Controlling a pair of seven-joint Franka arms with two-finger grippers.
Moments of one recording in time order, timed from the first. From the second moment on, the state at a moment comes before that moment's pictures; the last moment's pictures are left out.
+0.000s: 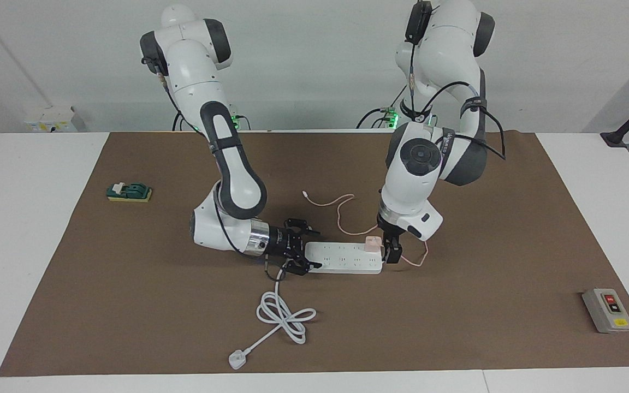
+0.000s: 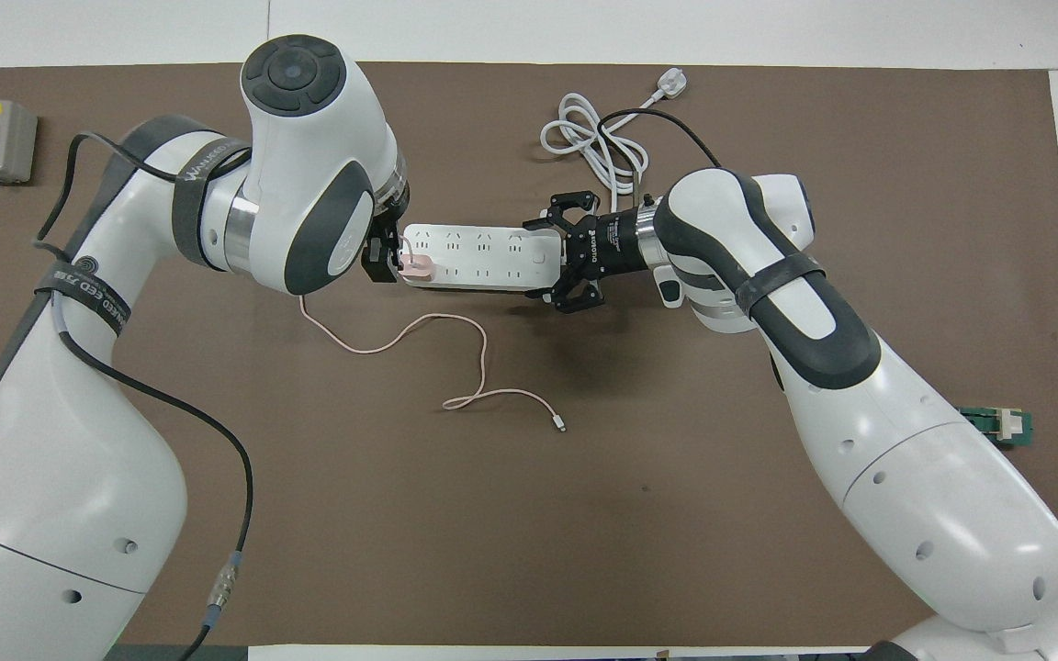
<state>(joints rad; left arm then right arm) -0.40 0.54 -0.06 -1.39 0.02 1.90 -1.94 0.26 0.70 0.07 -1.60 1.28 2.13 1.04</state>
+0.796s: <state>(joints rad) -0.44 0.46 -0.06 -1.62 0.02 2.10 -1.97 0.28 0.72 0.07 -1.57 1.25 2.13 1.01</state>
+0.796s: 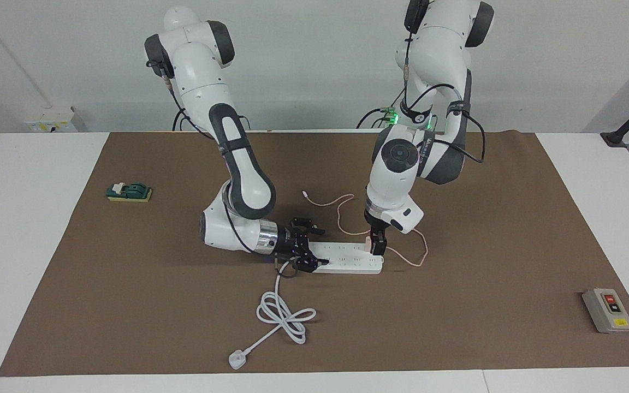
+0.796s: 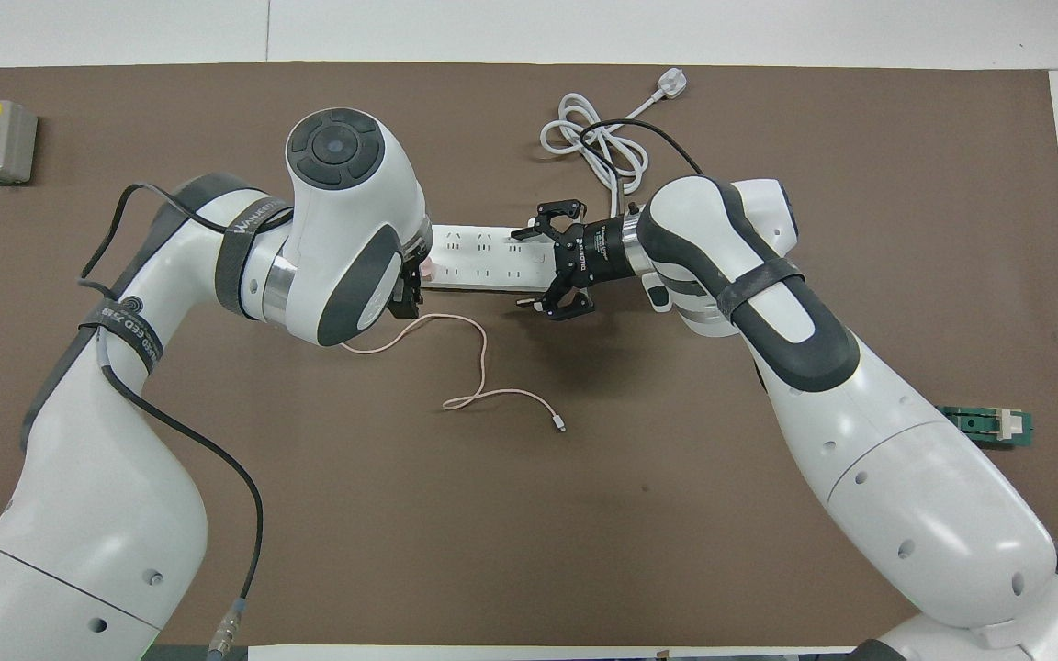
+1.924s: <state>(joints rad) -0.44 0.46 -0.06 -1.67 0.06 2.14 -1.97 0.29 0.77 0.06 -1.54 1.23 2.17 0.99</state>
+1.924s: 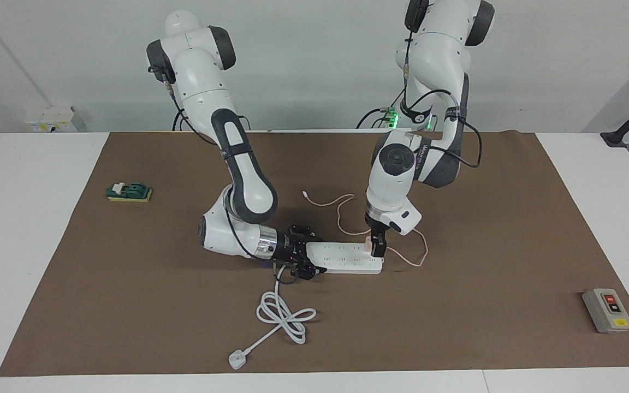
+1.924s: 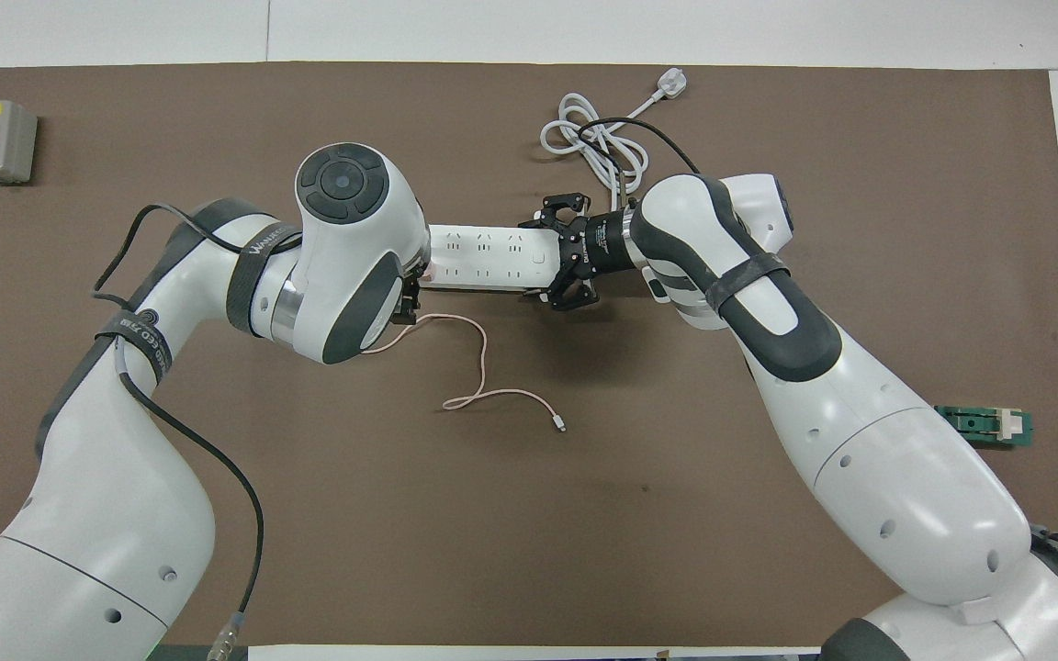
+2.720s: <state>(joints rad) -0.45 0.46 -0.06 -1.67 0.07 2.18 -1.97 0.28 0.77 0.06 -1.54 1.23 2.18 0.99</state>
